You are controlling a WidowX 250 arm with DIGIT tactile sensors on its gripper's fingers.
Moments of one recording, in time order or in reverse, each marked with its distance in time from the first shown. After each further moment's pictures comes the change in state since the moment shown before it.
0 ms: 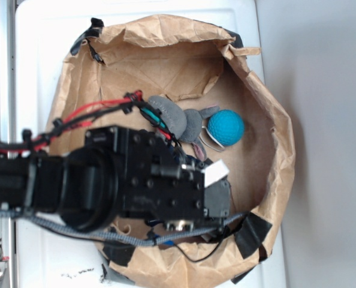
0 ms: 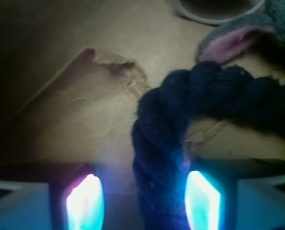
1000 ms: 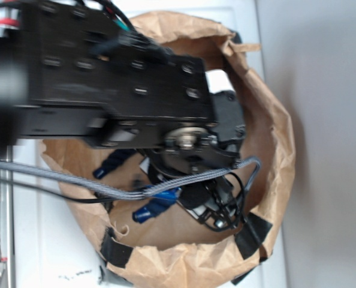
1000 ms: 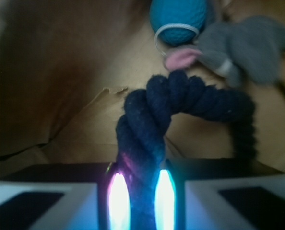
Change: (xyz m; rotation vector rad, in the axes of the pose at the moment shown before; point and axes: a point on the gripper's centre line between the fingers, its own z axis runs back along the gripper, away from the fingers) arm 0.011 0.012 0.114 -0.077 0.060 0.025
